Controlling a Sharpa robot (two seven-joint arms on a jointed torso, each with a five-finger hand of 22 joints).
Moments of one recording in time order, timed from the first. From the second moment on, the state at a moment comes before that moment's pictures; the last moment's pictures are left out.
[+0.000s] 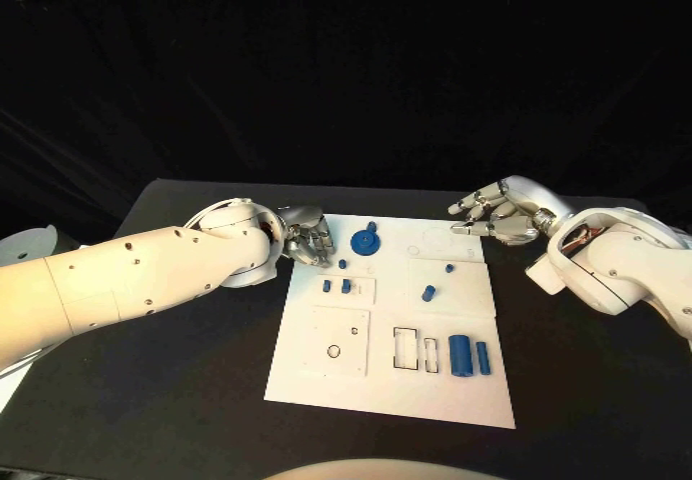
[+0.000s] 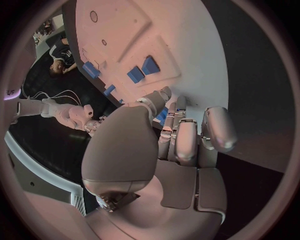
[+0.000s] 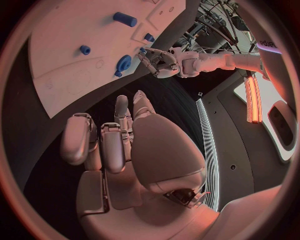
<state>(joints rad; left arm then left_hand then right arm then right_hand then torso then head) 1.21 -0.78 -0.01 1.40 -1.31 -0.08 -0.22 1.38 -0.21 0.51 0.07 0.06 1.04 0.15 0.06 0.07 1.22 0.08 0.07 0.07 1.47 -0.01 1.33 1.10 0.10 1.46 0.09 1.17 1.22 1.22 -0.91 0.03 1.53 -1.03 -0.29 0.03 1.56 0.02 -0.10 0.19 0.19 1.00 0.13 0.10 0.07 1.03 0.06 0.45 0.71 1.47 -0.02 1.39 1.31 0.08 1.38 0.08 1.30 1.12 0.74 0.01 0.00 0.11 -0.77</state>
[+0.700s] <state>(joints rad) 1.22 -0.87 -0.02 1.42 -0.05 -0.15 0.22 1.35 -0.18 0.50 0.09 0.06 1.06 0.17 0.08 0.07 1.18 0.10 0.12 0.08 1.26 0.01 1.01 0.59 0.17 1.23 0.11 0.63 0.79 1.17 -0.89 0.02 1.56 -1.65 -0.16 -0.13 1.60 -0.09 0.15 0.23 0.12 1.12 0.10 0.07 0.07 1.15 0.04 0.11 0.18 1.46 -0.05 1.35 1.31 0.08 1.40 0.06 1.29 1.12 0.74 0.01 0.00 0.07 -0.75</state>
